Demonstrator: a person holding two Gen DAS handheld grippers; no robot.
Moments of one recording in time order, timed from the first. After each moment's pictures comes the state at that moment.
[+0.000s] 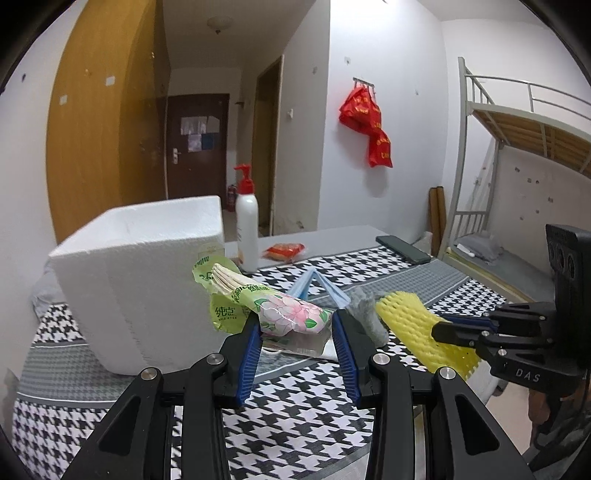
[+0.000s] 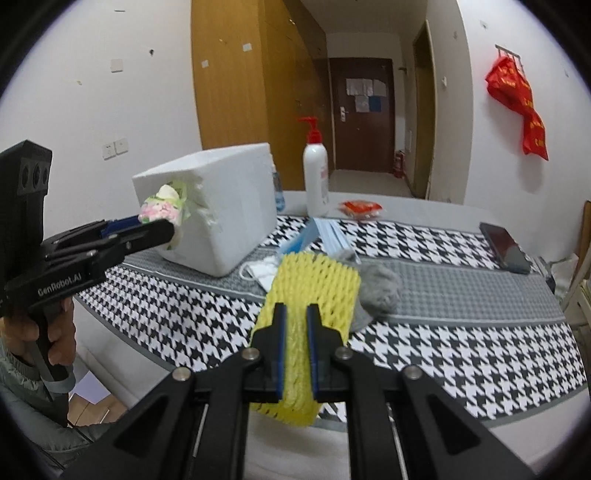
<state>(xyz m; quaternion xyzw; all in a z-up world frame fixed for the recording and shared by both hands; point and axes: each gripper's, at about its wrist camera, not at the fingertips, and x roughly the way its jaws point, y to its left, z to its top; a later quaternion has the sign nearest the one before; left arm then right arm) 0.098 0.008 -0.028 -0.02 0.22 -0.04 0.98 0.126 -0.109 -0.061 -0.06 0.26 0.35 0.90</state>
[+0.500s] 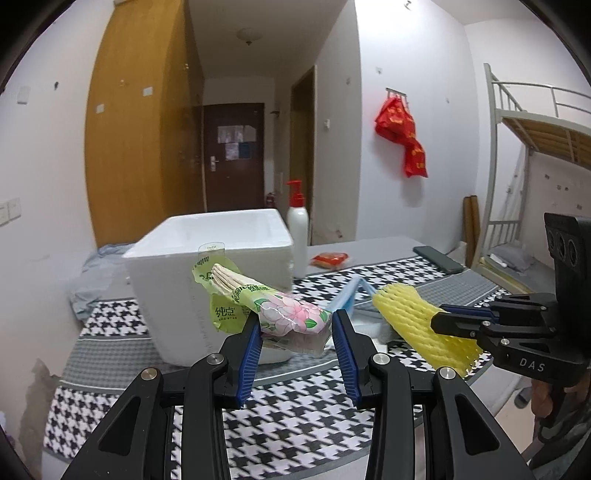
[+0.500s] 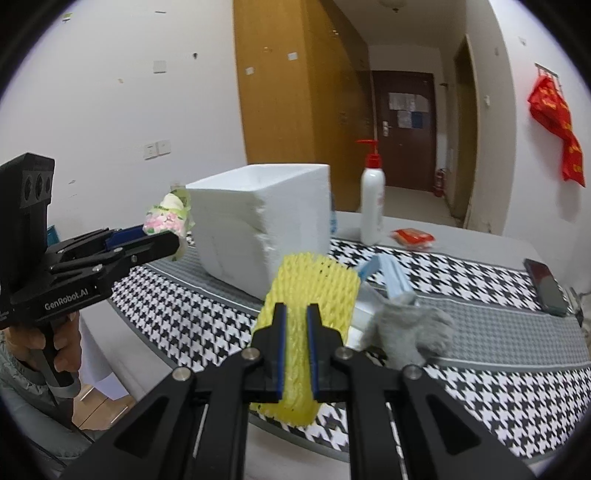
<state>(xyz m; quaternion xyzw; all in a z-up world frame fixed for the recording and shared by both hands) 0.064 0.031 -0.016 -0.02 0.20 0.04 0.98 0.122 -0.069 -0.046 -0.07 0.24 0.43 0.87</state>
